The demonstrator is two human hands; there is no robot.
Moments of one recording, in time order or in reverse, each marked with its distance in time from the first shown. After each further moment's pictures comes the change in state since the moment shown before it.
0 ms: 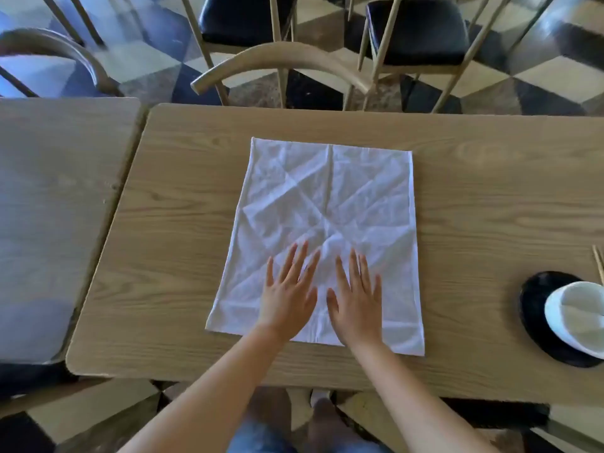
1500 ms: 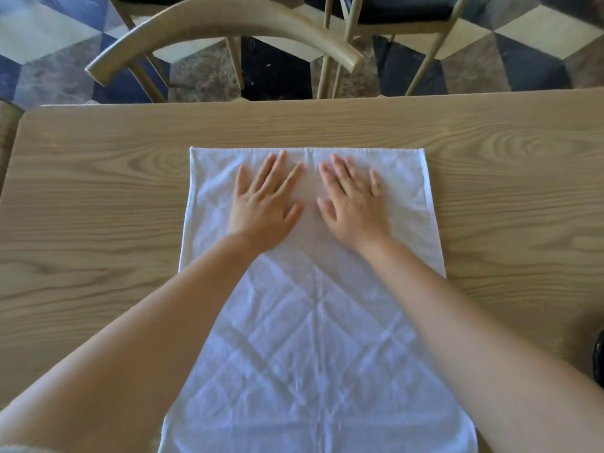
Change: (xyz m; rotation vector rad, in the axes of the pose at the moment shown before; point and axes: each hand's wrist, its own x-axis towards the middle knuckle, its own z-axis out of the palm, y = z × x) left_hand 0.254 -0.085 0.022 0.066 -0.074 0.092; right_hand 0.261 0.044 0.002 -0.116 -0.005 -0.093
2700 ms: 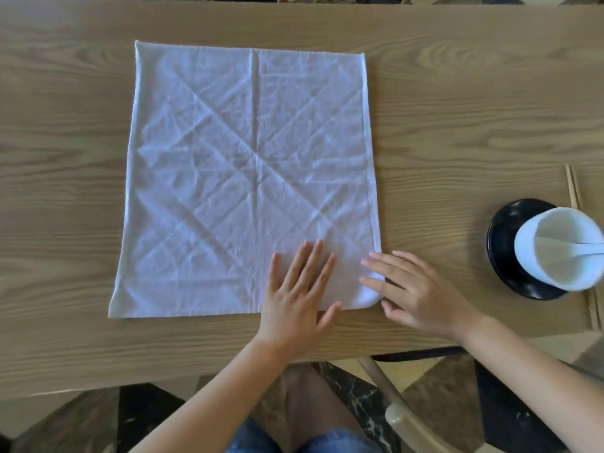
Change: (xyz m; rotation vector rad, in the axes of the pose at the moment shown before) left_hand -0.257 0.206 0.050 -0.148 -0.085 0.119; right_hand -0.315 0.110 -0.041 0.050 -0.177 -0.557
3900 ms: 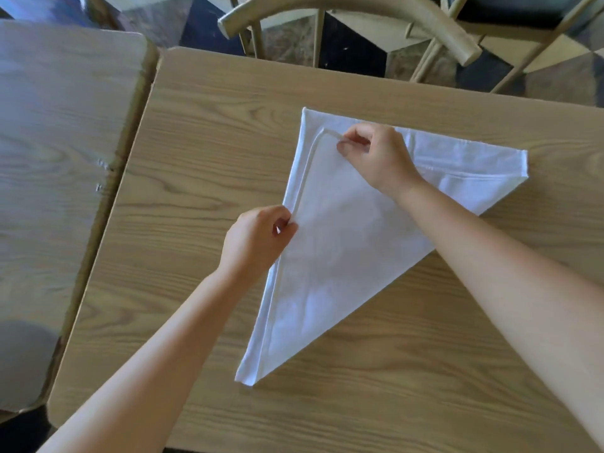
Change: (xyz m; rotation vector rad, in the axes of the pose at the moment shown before) left_hand 0.052 -0.258 -0.144 -0.414 0.272 -0.519; right_hand 0.416 -0.013 -0.067 0.609 0.334 0.403
